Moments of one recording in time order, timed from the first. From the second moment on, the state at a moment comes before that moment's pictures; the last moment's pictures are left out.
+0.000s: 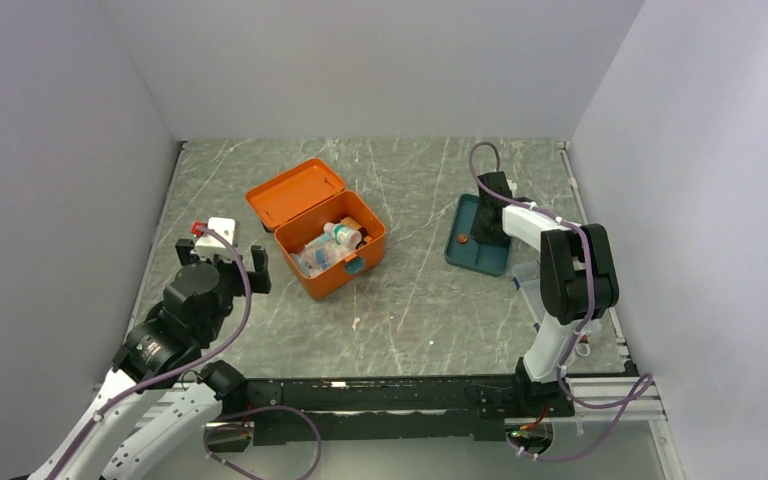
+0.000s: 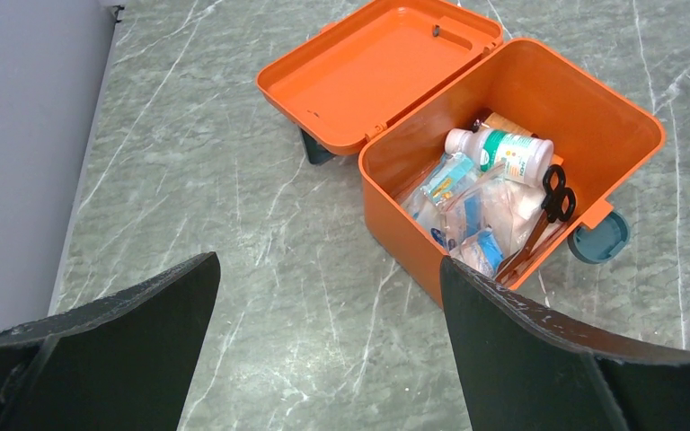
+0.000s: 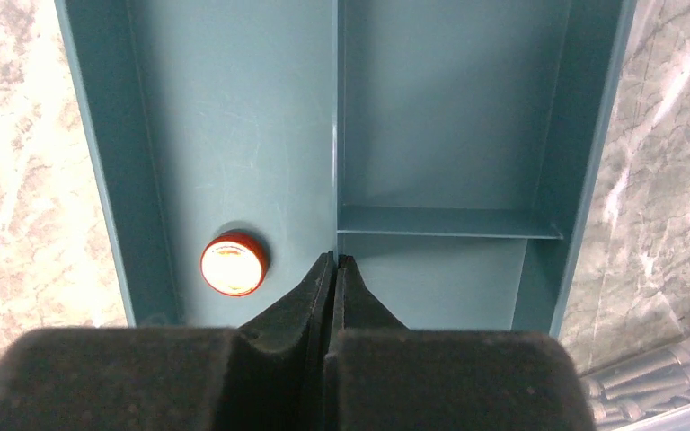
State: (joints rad) left arm -0.62 0.47 0.79 -0.62 -0.54 -0.14; right arm 0.16 1.81 1.11 -0.36 0.18 0.45
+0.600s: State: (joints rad) left arm -0.57 0.79 0.90 -0.64 -0.47 -0.15; right arm 0.16 1.62 1.05 -0.35 0.13 0.43
